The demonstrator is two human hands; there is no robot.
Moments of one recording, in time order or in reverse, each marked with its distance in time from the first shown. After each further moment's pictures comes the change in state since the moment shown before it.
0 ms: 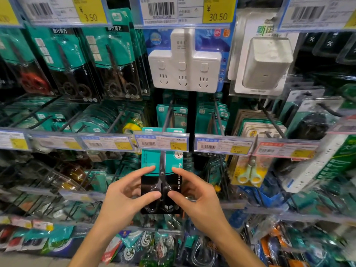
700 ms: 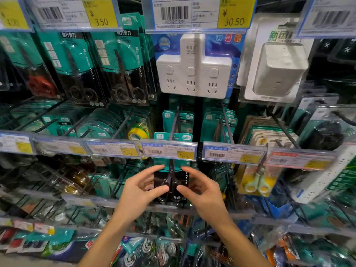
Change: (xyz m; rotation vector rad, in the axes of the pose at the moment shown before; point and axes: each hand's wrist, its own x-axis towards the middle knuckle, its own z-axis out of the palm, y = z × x) left_hand 0.044 -0.041 0.010 -0.056 -0.007 -0.051; right_hand 0.032 0.027 -0.004 0.074 0.031 0.055
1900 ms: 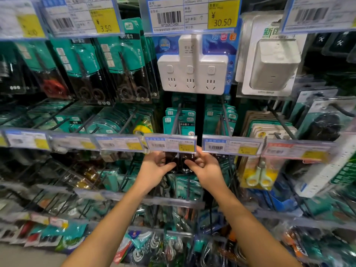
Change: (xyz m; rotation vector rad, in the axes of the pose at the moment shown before) left_hand 0.055 -0.012 0.015 0.209 0.090 -0.022; right_hand 0.060 0.035 -0.004 -0.066 0.144 0.074
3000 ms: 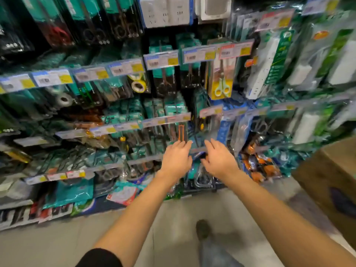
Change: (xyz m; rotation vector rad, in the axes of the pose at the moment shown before) left_hand -0.248 -0.010 0.011 0.932 -0.482 0.456; right_hand -0.303 -0.020 -0.004 -1.128 -0.113 0.163
